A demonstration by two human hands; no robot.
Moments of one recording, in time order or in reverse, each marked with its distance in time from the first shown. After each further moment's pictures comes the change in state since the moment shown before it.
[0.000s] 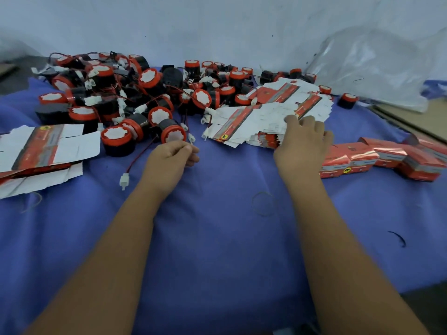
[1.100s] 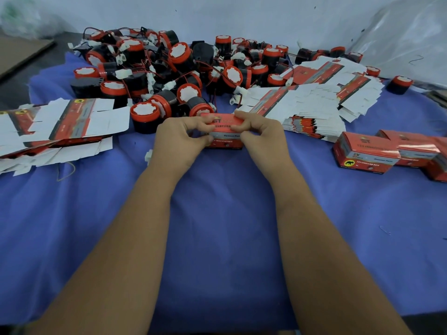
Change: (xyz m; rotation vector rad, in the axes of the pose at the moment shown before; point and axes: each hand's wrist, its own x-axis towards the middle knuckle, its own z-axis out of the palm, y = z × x) left_hand 0.000 -0.007 -0.019 0.169 0.137 0.167; right_hand -0.034 -0.084 0.036 1.234 -0.379 -0.145
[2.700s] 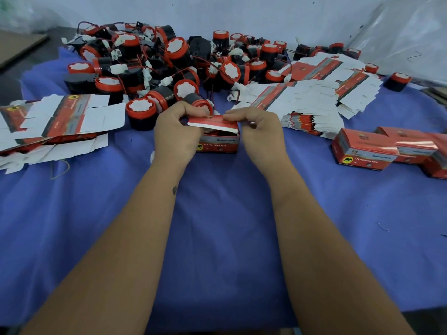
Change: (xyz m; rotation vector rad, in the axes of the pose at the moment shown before) left_hand 0.008 0.001 0.013 -0.201 0.175 -0.106; right_hand 0.000 -0.011 0.003 0.023 0.028 -0.031
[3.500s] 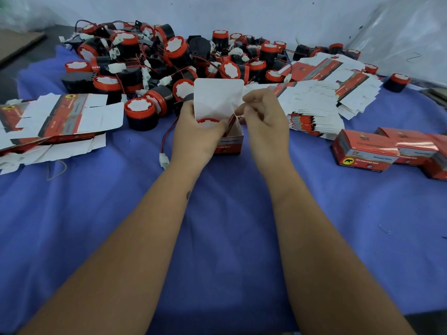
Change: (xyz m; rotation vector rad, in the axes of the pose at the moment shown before) left_hand -0.012 0.019 0.023 -0.016 -0.016 -0.148; right_hand -0.004 -0.012 0.000 0.071 0.146 -0.039
